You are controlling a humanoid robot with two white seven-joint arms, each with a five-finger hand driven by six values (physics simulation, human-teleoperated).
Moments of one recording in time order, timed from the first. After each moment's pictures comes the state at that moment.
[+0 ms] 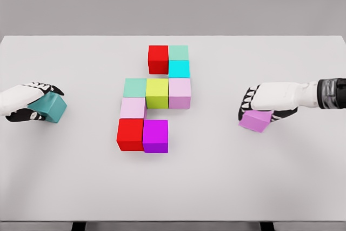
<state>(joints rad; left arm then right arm) -0.20 1.03 -0.42 -1.54 -0.25 -0.24 -0.29 -0.76 -0.96 0.89 -1.55 0.31 -0.61 0.61</state>
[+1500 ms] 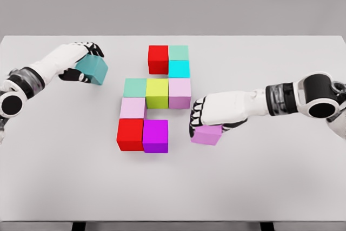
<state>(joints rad) -0.52 0.67 -0.52 -1.43 -0.40 -0.07 -0.29 -0.82 -0.78 0.99 -1.66 0.28 -0.61 0.61</state>
